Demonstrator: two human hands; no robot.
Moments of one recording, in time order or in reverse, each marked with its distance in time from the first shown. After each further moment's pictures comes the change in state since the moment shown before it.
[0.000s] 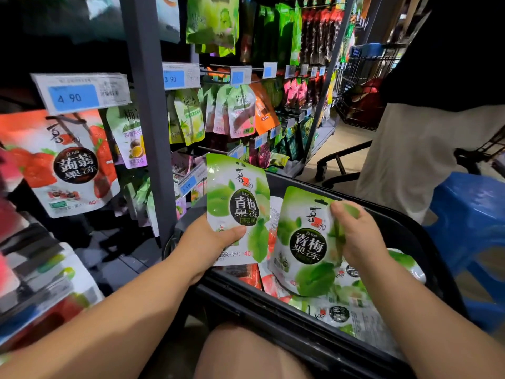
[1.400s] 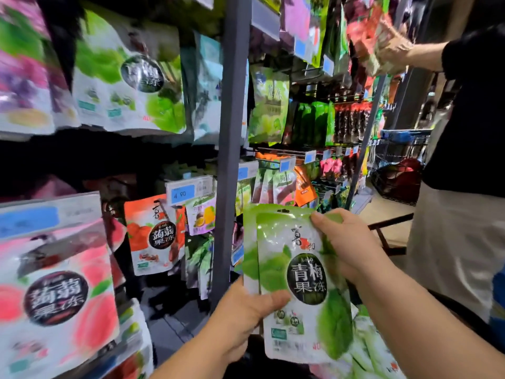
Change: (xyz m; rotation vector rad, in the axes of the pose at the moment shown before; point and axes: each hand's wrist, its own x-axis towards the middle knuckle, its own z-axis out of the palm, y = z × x) left_hand -0.054 0.062 -0.016 -0.338 -0.089 0.075; right_hand -0.020 -0.118 0.138 -0.124 -0.203 -0.105
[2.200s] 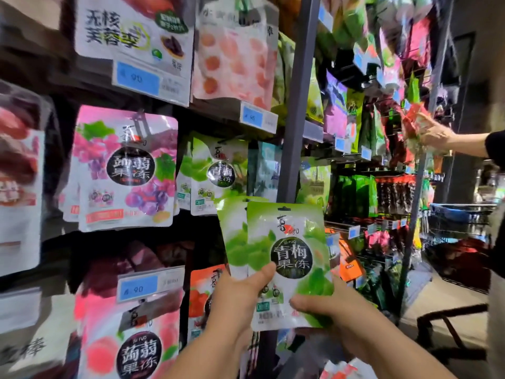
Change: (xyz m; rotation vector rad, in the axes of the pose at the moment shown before) left_hand -0.019 0.150 -0.025 -0.036 0.504 0.333; right_hand -0.043 -0.066 0.076 0.018 -0.607 0.056
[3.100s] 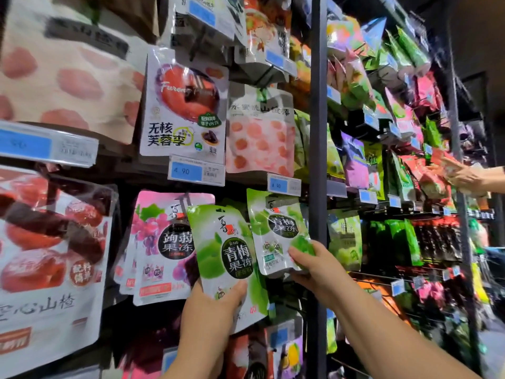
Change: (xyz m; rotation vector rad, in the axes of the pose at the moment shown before) left_hand 0.012 0.107 -0.057 0.346 0.203 0.422; right_hand 0.124 -0.096 0.046 0.246 0.090 -0.296
